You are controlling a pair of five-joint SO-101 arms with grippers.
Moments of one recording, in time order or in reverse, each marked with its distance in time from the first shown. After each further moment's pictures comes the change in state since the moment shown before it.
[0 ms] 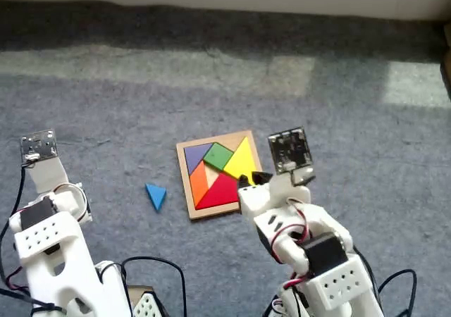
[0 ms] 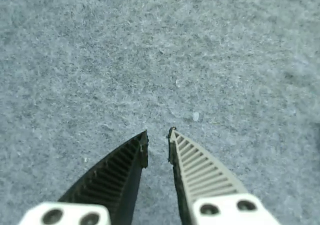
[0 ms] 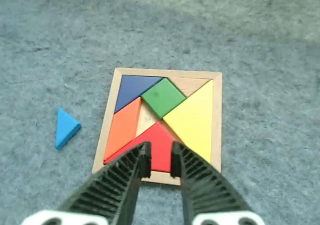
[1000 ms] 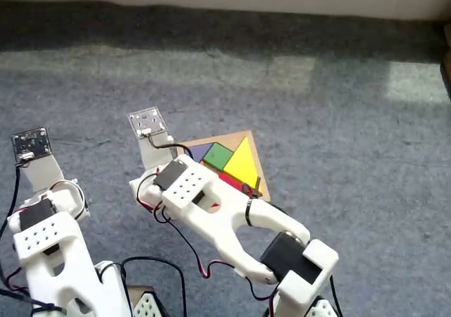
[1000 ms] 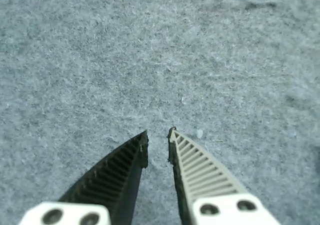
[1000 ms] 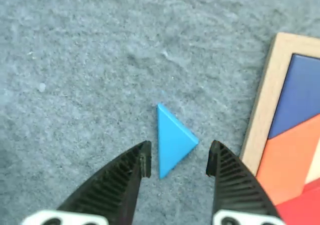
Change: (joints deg) left arm -0.4 0.0 0.0 -3.7 2.5; right arm -24.3 78.9 -46.3 -9.4 -19.2
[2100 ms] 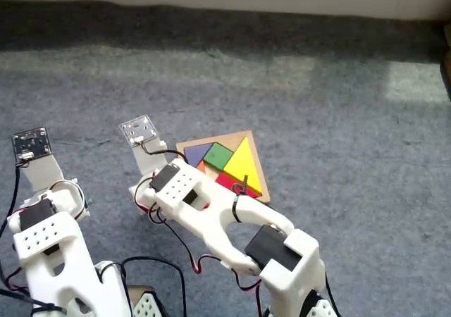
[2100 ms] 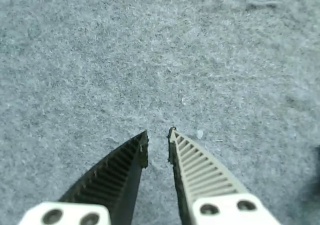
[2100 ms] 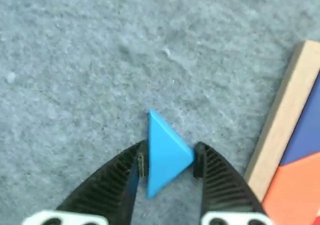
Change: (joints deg) left arm 0.0 0.0 0.0 -0.2 0.0; right arm -1.0 8.4 -2.0 -4.3 6.3
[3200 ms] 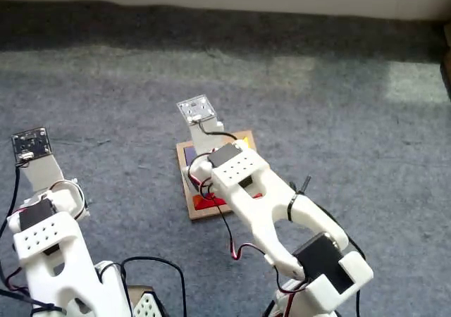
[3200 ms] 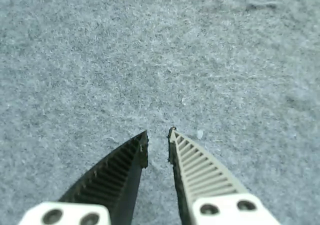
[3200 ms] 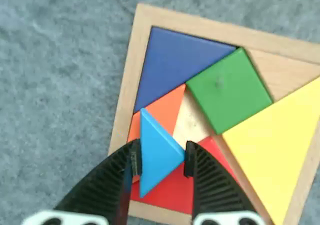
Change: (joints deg) left arm 0.0 0.0 0.0 0.0 0.0; right arm 16.7 -18.4 15.0 4.9 10.5
